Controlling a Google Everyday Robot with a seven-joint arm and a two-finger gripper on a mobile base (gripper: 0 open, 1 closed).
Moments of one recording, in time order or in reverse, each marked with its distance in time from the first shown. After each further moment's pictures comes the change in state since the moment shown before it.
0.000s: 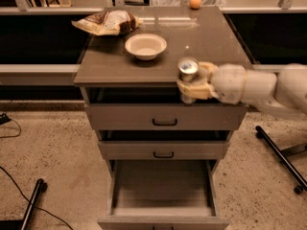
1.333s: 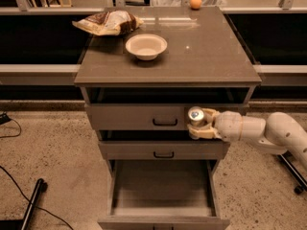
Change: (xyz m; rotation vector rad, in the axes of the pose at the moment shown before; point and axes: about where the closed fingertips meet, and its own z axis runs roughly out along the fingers) arm 0.184 0.028 -0.036 -0.046 0.023 0.025
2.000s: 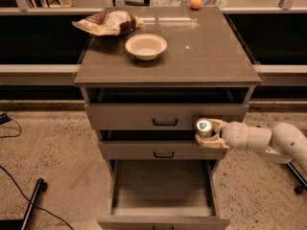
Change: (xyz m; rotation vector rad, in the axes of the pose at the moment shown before) arm 0.044 0.012 -0.028 -0.028 -0.011 -0.023
